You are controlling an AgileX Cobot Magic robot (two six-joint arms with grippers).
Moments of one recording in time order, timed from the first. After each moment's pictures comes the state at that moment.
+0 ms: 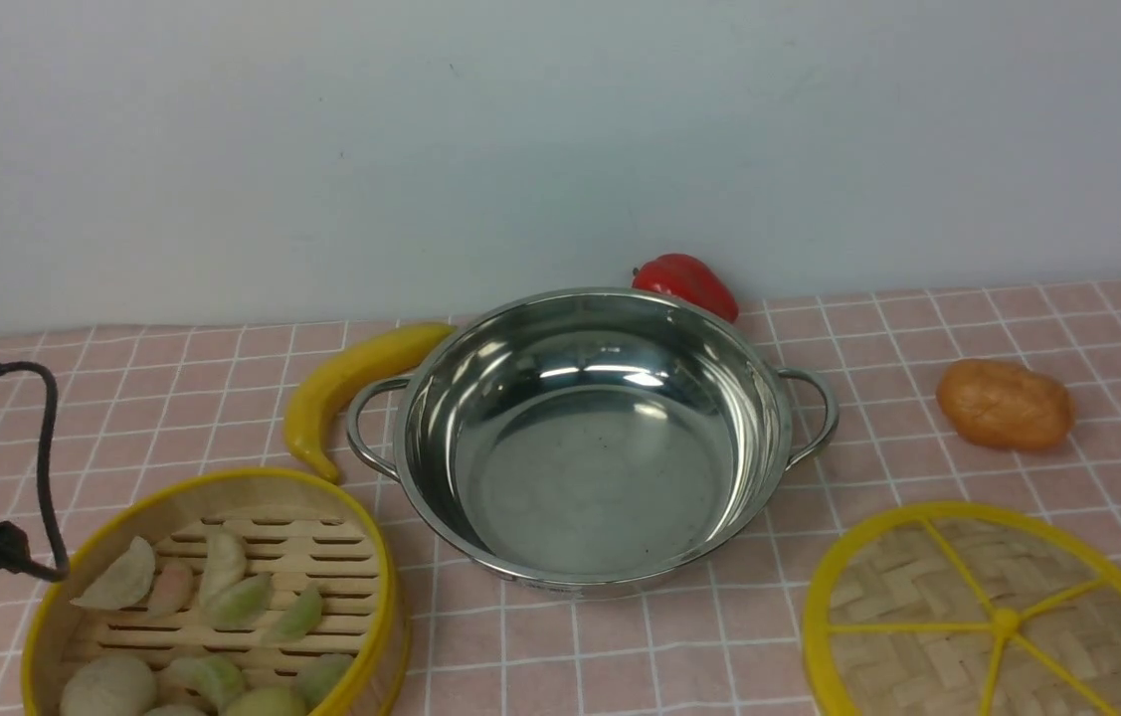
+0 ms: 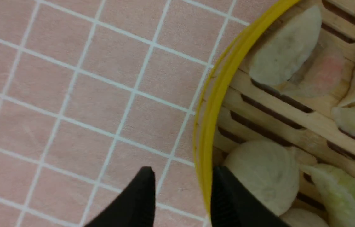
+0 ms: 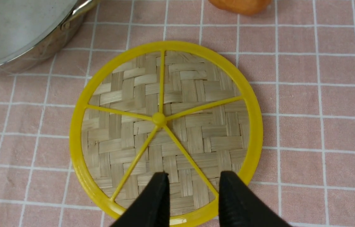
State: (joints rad) right arm 0.05 0.78 -0.74 0.15 1.04 0.02; left arm 0.37 1.38 -0.82 -0.09 0.84 0.00
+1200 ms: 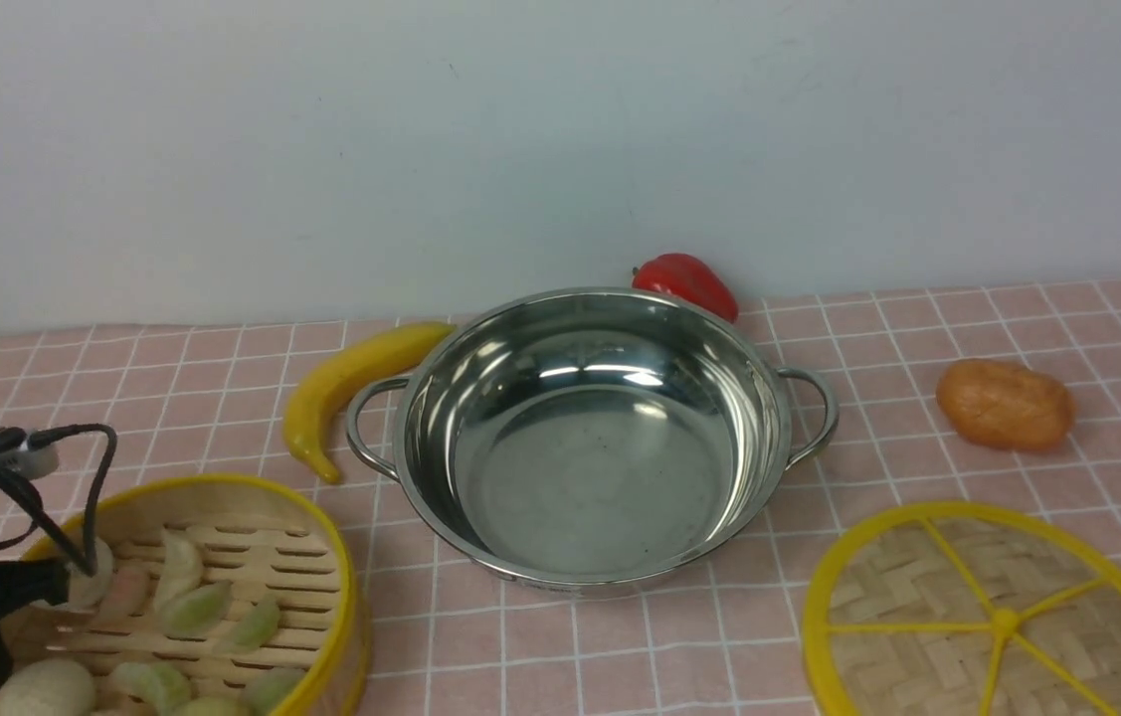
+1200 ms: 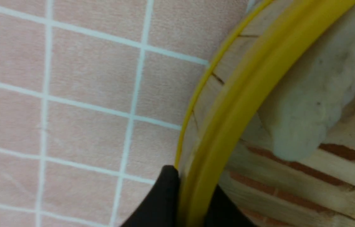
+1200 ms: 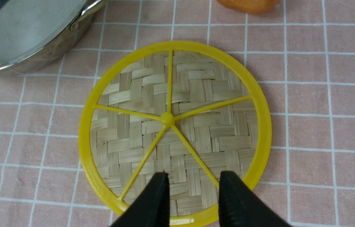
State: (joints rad) right arm 0.05 0.78 -0.74 0.18 1.04 0.01; left arm 0.38 1.65 -0.95 -0.01 0.88 0.07
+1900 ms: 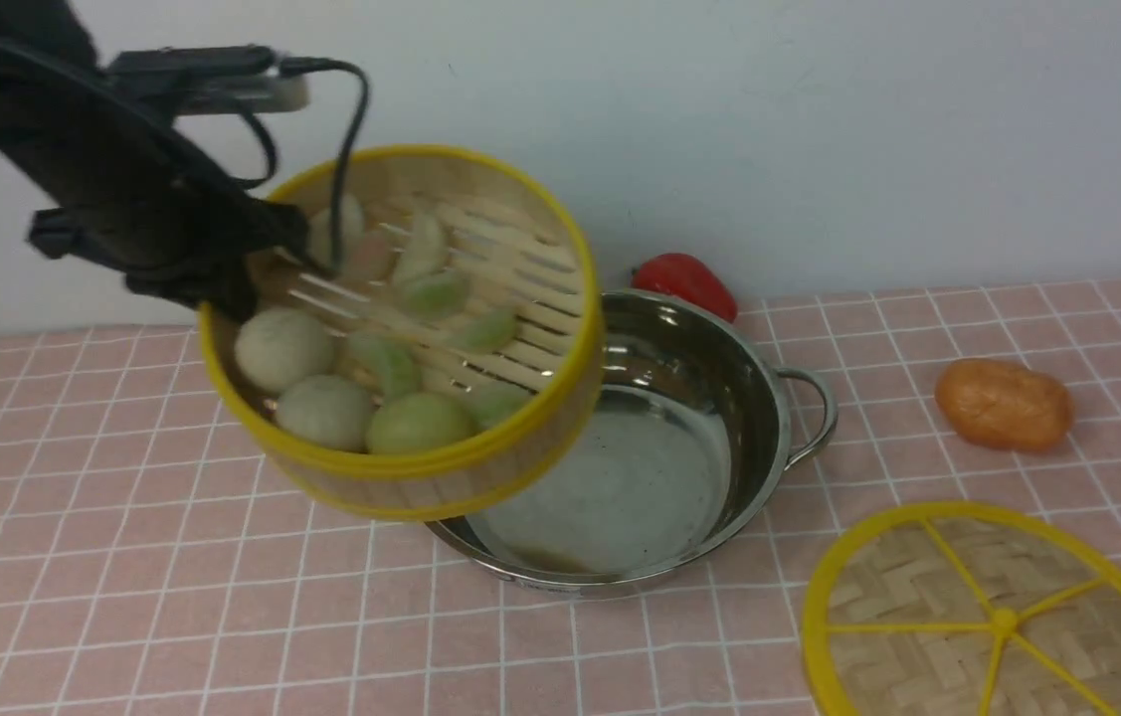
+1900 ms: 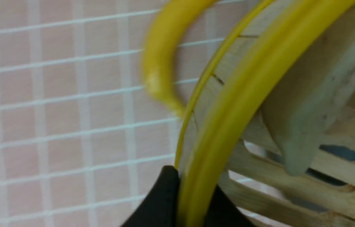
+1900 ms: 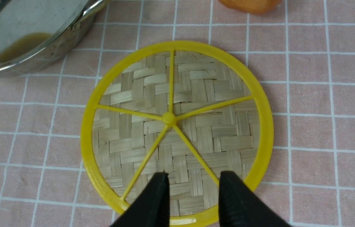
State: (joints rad) right arm 0.05 0.78 -0.74 0.19 1.04 0.01; left arm -0.11 1.84 -1.71 -0.05 1.18 -0.01
